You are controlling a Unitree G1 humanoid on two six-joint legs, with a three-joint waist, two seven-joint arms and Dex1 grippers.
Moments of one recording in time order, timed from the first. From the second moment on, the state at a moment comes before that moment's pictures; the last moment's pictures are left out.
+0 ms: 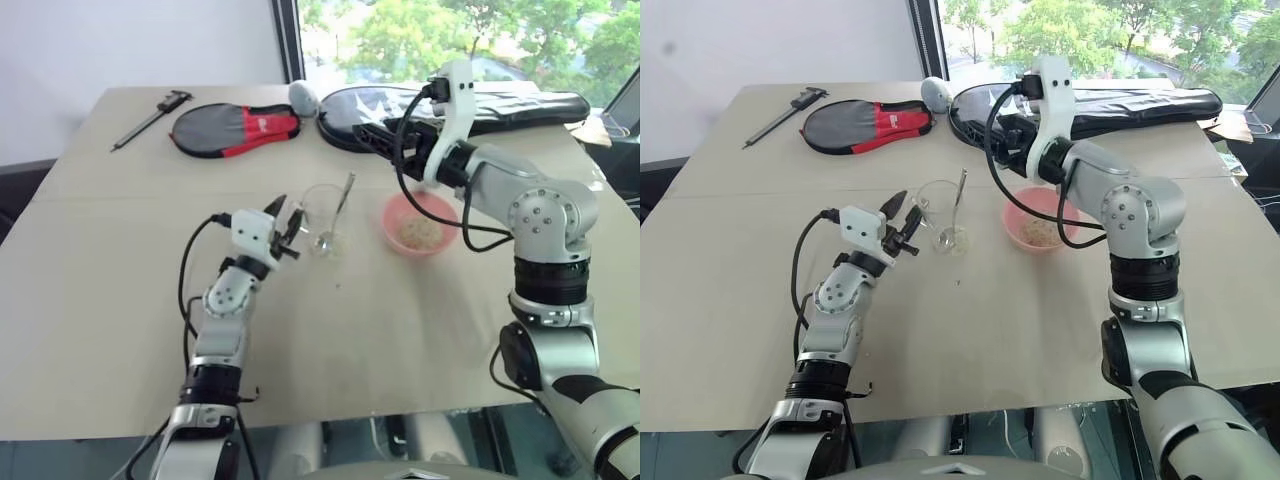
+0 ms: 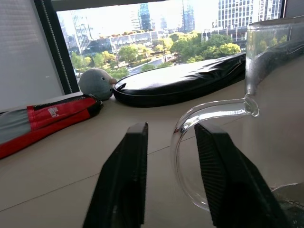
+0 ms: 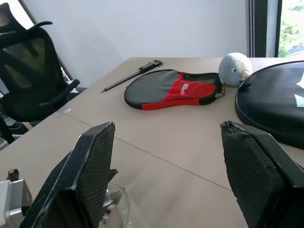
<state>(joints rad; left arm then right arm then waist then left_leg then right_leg) -0.31 0.25 0.07 0.20 -0.11 -0.26 -0.39 -0.92 -0.23 -0.08 -0.10 0.71 0.98 0.24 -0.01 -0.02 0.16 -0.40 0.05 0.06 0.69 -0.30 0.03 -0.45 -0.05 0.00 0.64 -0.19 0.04</state>
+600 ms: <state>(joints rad) 0.13 0.36 0.12 -0.30 -0.21 -0.03 -0.42 -0.46 -0.46 -0.17 -0.34 0.69 0.77 0.50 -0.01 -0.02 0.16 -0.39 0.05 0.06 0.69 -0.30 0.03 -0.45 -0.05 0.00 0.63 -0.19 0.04</state>
